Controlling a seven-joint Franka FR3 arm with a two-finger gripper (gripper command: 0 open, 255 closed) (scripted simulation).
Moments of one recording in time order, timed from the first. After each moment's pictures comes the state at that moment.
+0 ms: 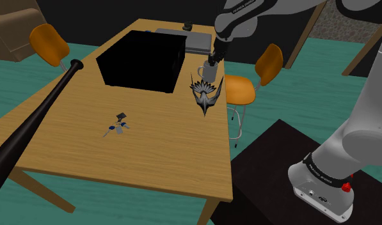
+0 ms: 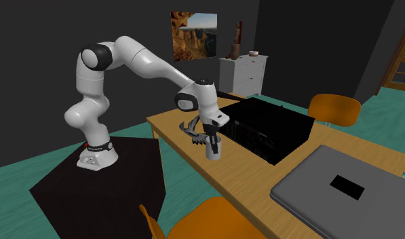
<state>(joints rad) -0.02 0.34 -0.13 -1.88 0.16 2.37 -0.35</state>
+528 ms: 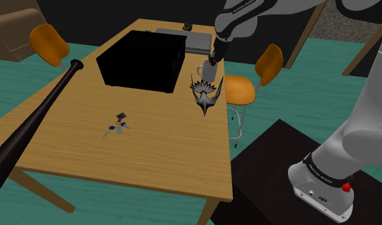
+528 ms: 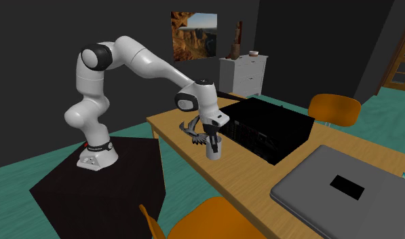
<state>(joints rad) -0.02 0.34 -0.13 -1.88 0.16 2.37 -0.35</state>
